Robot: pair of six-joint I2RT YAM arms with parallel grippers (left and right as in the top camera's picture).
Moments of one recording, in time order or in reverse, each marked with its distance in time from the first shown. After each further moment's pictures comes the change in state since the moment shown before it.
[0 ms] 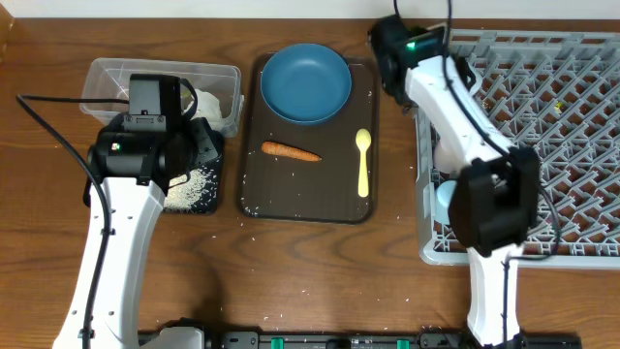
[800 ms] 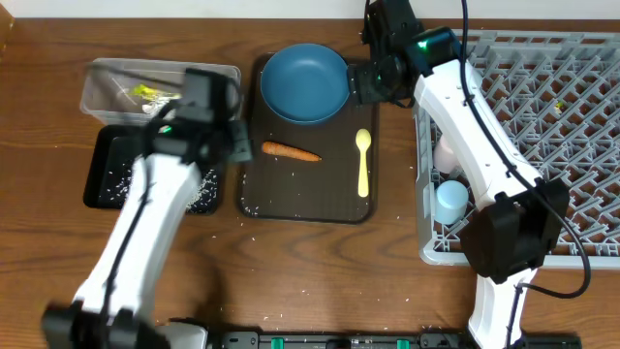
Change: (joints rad) left arm -0.175 0.165 -0.015 0.151 0.000 0.151; right arm 0.048 -0.145 0.000 0.067 -0.875 -0.130
